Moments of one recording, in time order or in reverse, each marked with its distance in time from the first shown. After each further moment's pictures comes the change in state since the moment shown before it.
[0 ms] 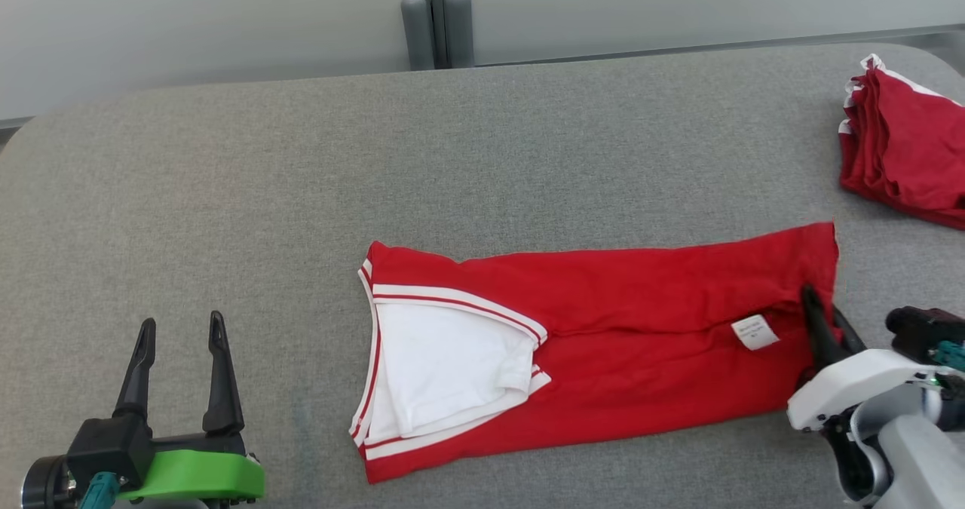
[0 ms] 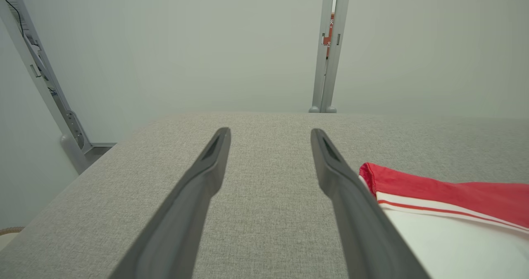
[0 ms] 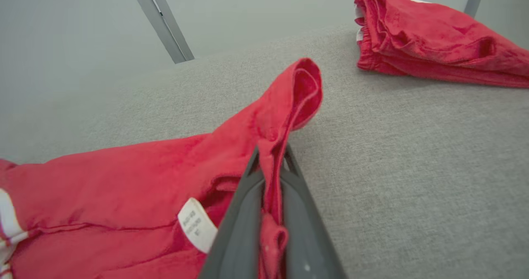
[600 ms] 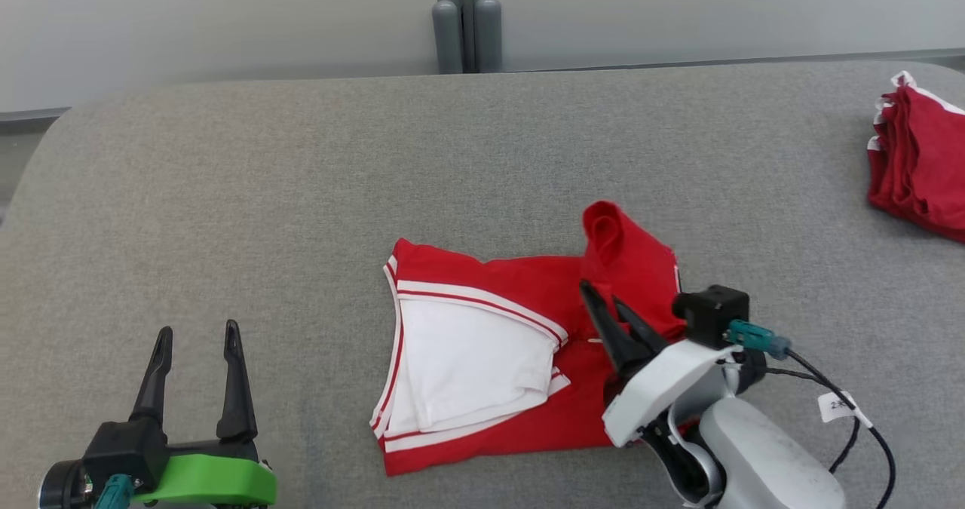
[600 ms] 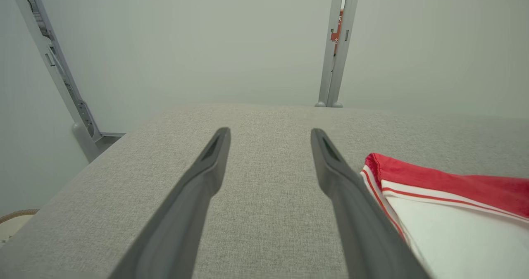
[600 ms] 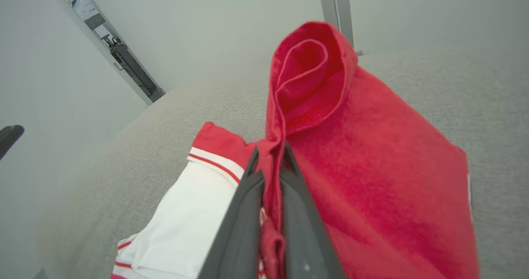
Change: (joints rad) left arm 0.009 -0.001 -0.024 0.020 -0.011 0.003 0.000; right arm -0.087 0.179 0.338 -0.149 -0.008 0.000 0.068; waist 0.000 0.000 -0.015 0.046
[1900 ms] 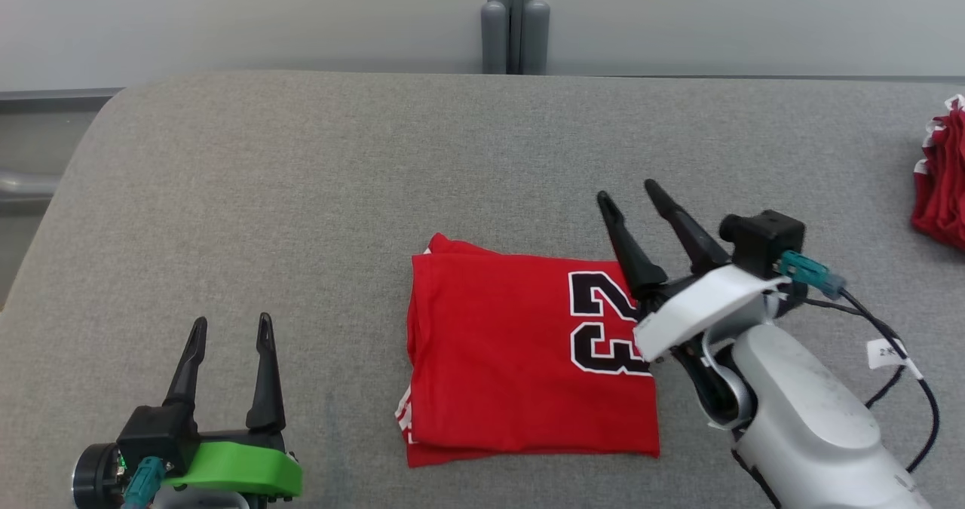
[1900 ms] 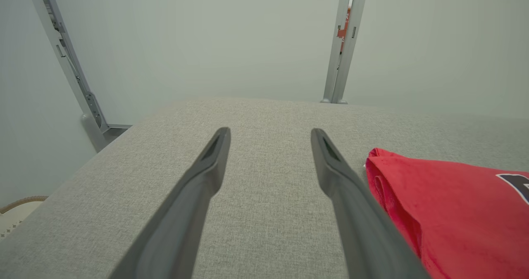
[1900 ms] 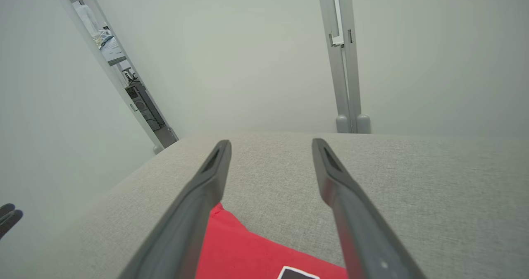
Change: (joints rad) left arm -0.036 0.000 -0.069 0.049 -0.014 0.012 0.000; right arm -0.158 -0.010 -0.035 0.032 0.009 0.000 -0.068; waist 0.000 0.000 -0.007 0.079
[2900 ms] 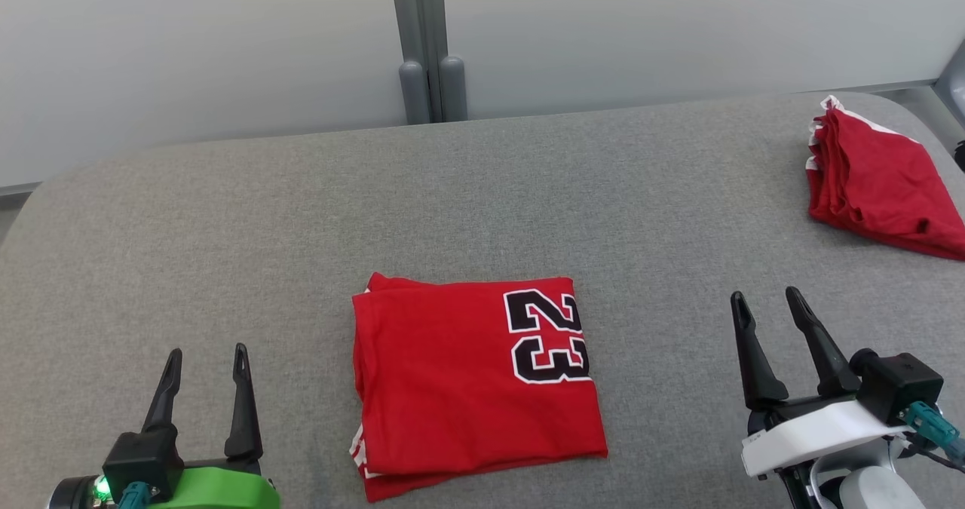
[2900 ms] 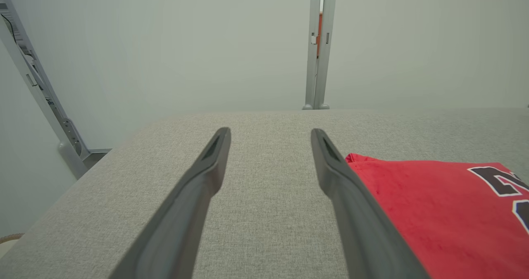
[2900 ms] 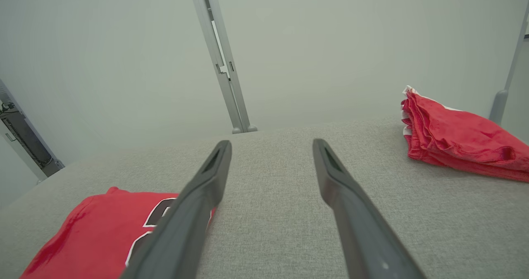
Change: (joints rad) left arm 0.048 0.000 0.068 0.013 0.063 -0.009 0.000; right arm 0.476 -0.002 -0.378 -0.333 -0.244 0.000 0.000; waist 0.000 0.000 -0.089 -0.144
